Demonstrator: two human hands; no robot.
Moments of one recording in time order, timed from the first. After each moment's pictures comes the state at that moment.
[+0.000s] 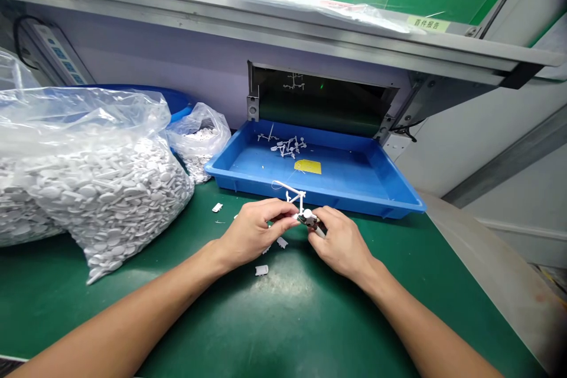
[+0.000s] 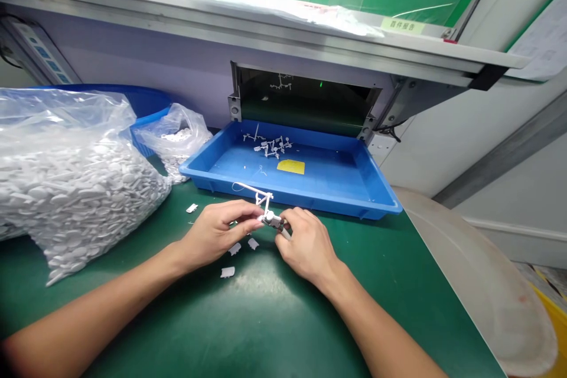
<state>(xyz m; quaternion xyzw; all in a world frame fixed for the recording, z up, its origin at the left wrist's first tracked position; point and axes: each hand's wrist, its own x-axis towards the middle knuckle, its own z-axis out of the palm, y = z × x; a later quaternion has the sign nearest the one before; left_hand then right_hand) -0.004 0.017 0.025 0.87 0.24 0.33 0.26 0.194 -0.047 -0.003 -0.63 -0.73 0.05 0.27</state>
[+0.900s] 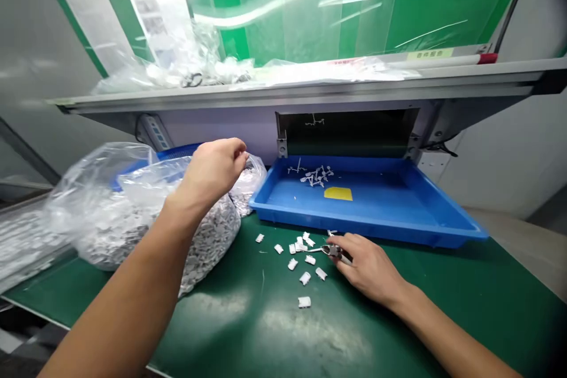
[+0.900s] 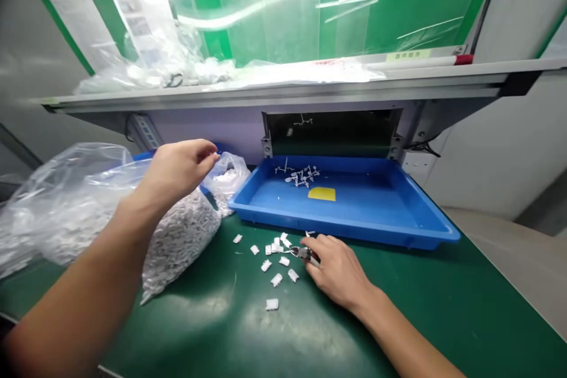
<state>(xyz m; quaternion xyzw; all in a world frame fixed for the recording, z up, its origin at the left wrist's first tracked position) -0.092 0.089 0.174 0.79 0.51 0.30 -0.16 0.185 -0.035 -0.013 -0.56 -0.77 0.09 0.28</state>
